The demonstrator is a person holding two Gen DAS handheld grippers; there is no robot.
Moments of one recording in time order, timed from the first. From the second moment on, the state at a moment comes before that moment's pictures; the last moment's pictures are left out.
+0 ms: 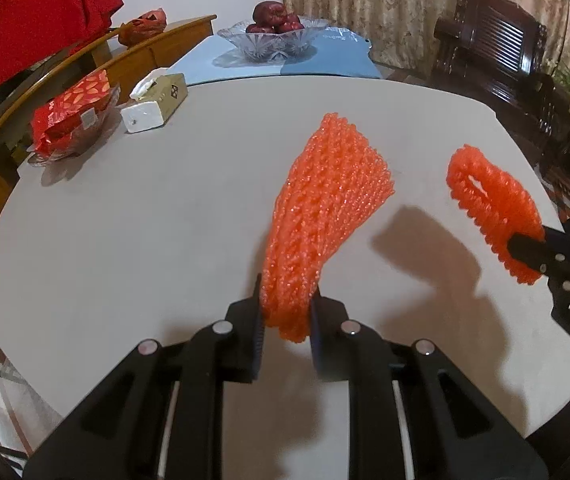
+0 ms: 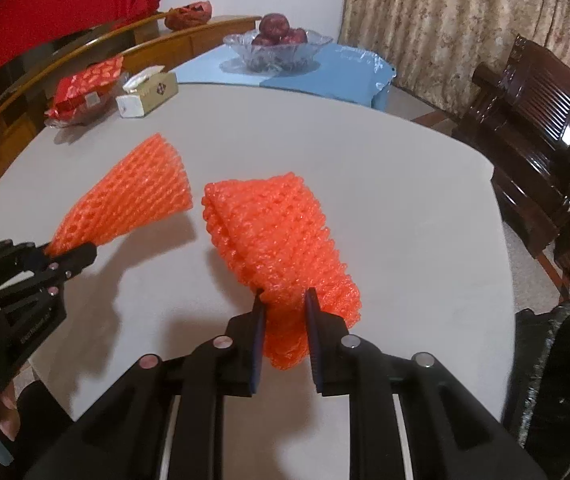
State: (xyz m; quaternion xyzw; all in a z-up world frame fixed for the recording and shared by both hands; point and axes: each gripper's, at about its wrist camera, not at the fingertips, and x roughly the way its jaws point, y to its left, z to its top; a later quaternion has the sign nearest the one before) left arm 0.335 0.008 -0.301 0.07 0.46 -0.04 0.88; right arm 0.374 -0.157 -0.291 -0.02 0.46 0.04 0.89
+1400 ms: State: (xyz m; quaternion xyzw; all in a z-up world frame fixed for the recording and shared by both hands) left arm 0.190 -0.217 -0.263 0.06 0.47 -0.12 0.87; right arm 0.206 -0.378 -0.225 0.06 0.42 -0.11 0.90
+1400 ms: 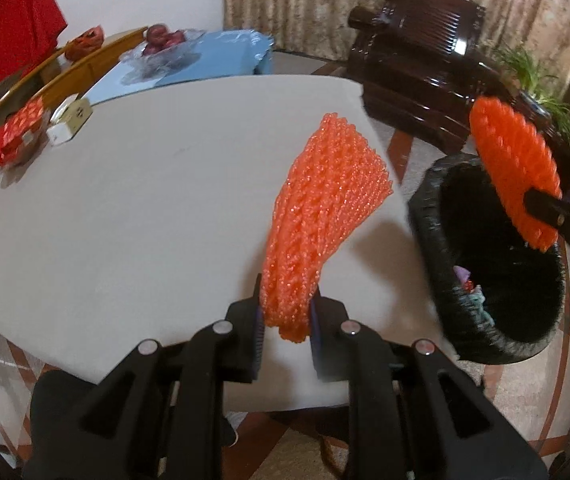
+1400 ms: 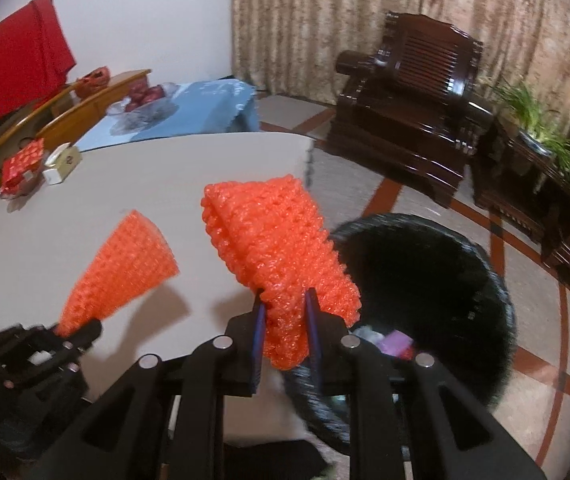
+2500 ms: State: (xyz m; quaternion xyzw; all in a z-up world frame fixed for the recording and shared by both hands) left arm 0.174 -0.413 -0.318 0.07 0.52 -0.16 0.84; right arm 0.160 -0.564 -0.279 0.11 0.44 -0.17 0.87
